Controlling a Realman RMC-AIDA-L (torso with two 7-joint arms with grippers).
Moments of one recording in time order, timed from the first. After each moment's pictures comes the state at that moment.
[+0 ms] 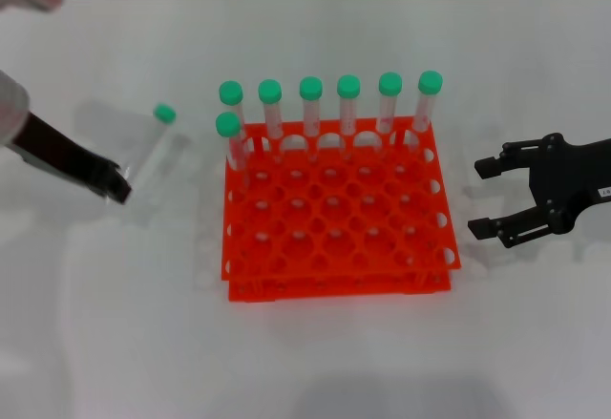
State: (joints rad) left arm -0.69 -2.05 1.01 1.14 2.76 1.65 -2.57; right arm 0.59 1.92 -1.07 -0.75 -1.97 -1.52 1.45
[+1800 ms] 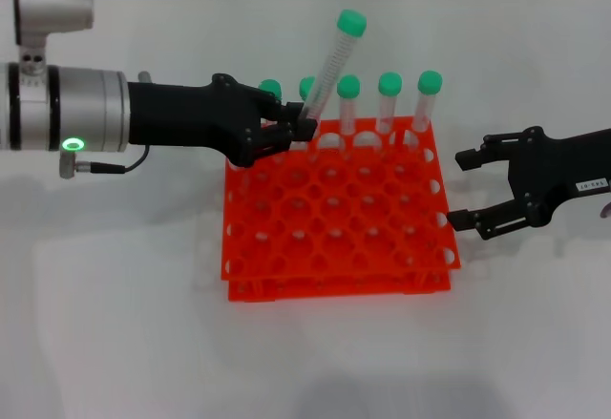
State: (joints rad) left arm -0.64 -2.04 0.99 0.69 1.85 1.45 -1.51; right arm 0.60 1.96 -1.06 -0.77 -1.96 -1.49 1.44
